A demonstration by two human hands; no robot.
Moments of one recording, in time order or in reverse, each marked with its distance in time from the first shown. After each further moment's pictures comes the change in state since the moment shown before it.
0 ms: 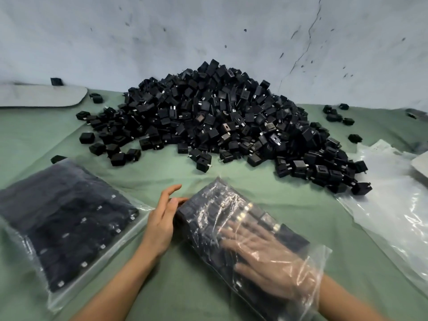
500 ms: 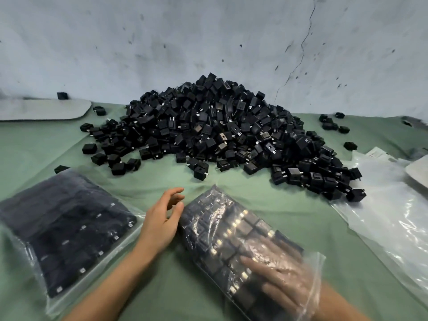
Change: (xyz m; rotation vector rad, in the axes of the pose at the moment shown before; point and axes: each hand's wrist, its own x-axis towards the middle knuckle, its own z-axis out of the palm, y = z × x) left_hand 0.014 0.010 -0.003 0.248 0.043 0.148; right_hand -0.044 -0.014 -0.006 -0.046 0.598 -0.110
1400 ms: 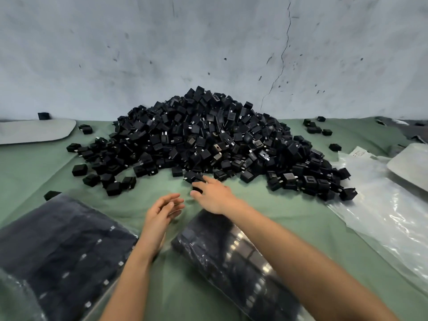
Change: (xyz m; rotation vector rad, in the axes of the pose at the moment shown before) left_hand 0.058 -0.051 0.004 -0.687 -0.003 -0.265; right_hand 0.203 0.065 0.086 0.095 -0.539 0.767
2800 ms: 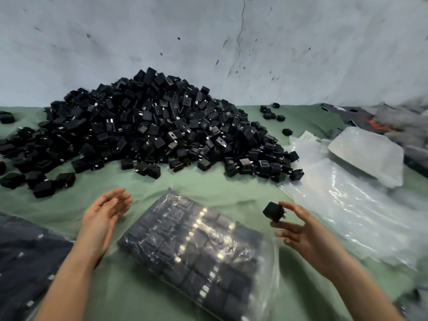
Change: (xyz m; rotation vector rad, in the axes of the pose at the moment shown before) left_hand 0.007 -0.002 -0.002 -0.125 0.037 -0.014; right_hand -0.227 0.165 -0.023 1.503 0.411 0.488
